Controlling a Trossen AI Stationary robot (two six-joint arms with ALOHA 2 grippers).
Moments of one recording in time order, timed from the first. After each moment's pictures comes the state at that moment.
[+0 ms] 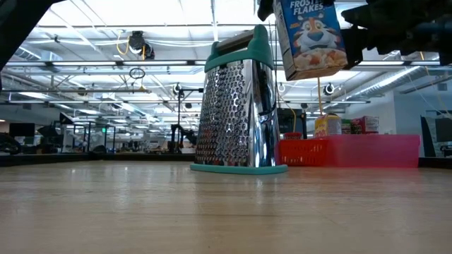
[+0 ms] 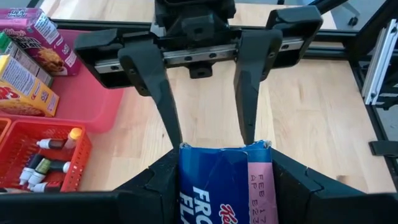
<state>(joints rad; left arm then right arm) -0.11 2.17 2.26 -0.79 -0.08 -0.10 0.14 0.77 0.19 0.62 -0.05 0.07</state>
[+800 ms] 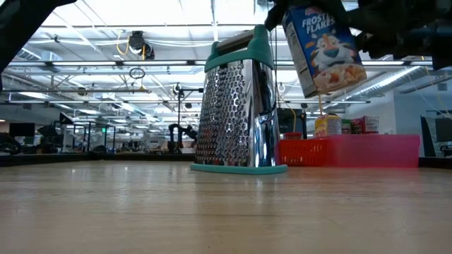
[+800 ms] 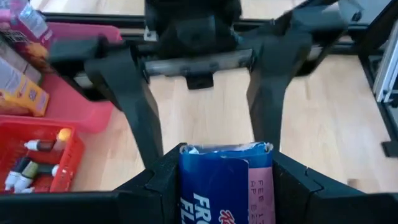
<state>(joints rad) -0.10 2.22 2.26 -0.74 -0.08 -0.10 0.14 0.91 0.19 0.76 -0.05 0.07</state>
